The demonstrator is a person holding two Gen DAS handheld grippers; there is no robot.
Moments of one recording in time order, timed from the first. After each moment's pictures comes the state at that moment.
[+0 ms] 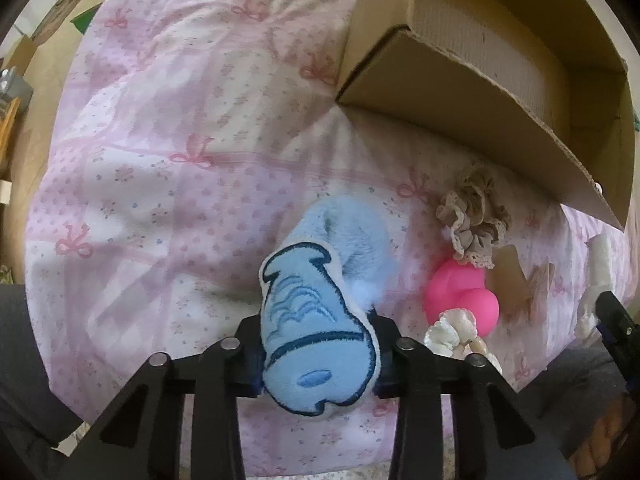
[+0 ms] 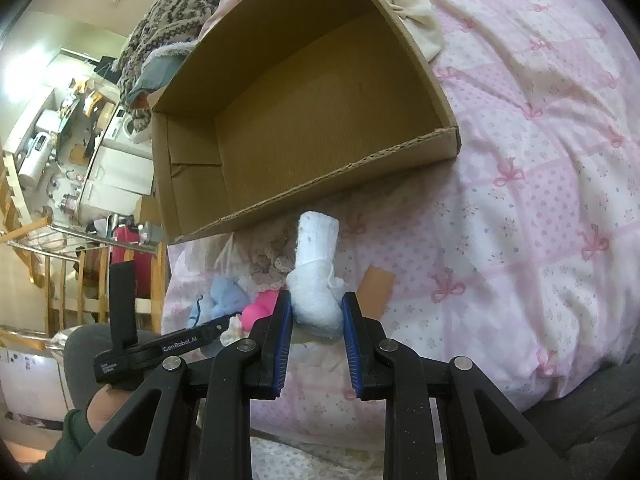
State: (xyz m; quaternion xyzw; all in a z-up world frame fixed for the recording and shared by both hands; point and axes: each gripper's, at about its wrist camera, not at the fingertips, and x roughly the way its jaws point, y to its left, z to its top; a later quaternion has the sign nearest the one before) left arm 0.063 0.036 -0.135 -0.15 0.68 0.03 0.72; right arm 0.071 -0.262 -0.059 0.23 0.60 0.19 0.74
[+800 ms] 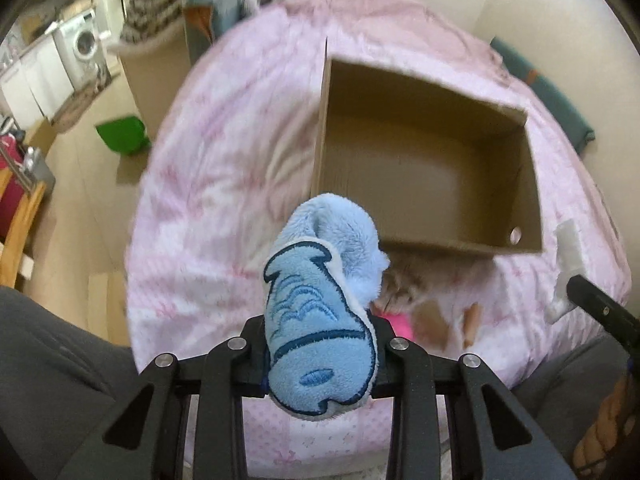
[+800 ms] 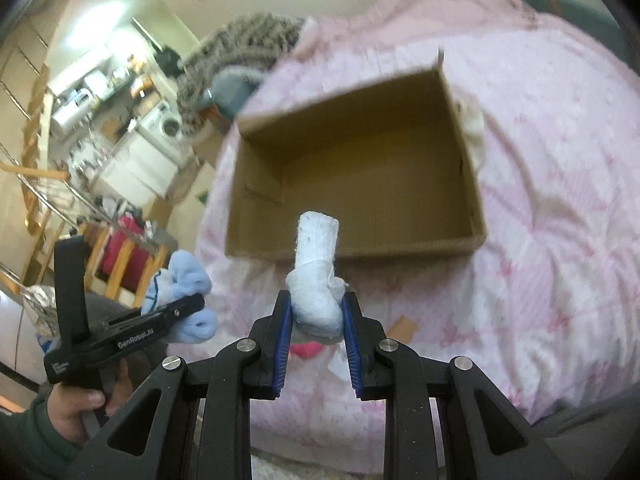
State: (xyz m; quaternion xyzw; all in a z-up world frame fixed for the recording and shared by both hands) left arm 0.013 0.017 0.027 -0.09 0.51 0.03 0.86; right arm 0.040 -0.238 0.023 0.14 0.47 0.23 0.84
